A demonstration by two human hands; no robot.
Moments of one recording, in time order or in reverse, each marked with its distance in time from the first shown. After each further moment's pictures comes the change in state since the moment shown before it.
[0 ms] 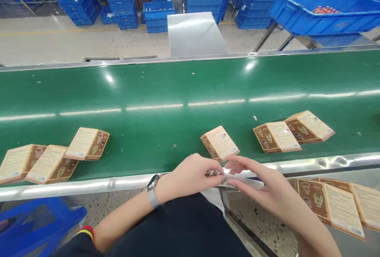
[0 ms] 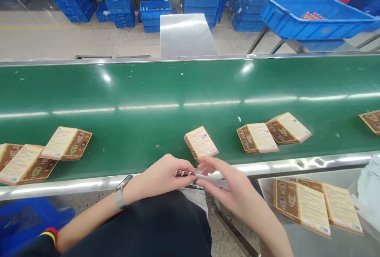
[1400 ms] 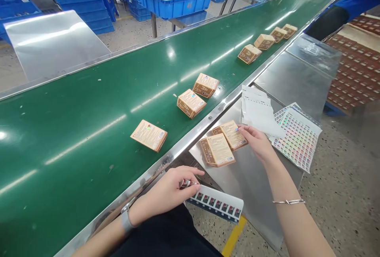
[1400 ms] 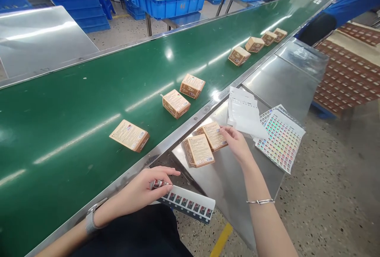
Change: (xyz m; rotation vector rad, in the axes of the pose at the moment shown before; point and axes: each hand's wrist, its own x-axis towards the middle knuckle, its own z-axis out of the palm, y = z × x) left_hand 0.086 0.042 0.088 -0.203 -0.528 0.084; right_hand -0.148 0.166 -0.115 0.285 0.903 0.761
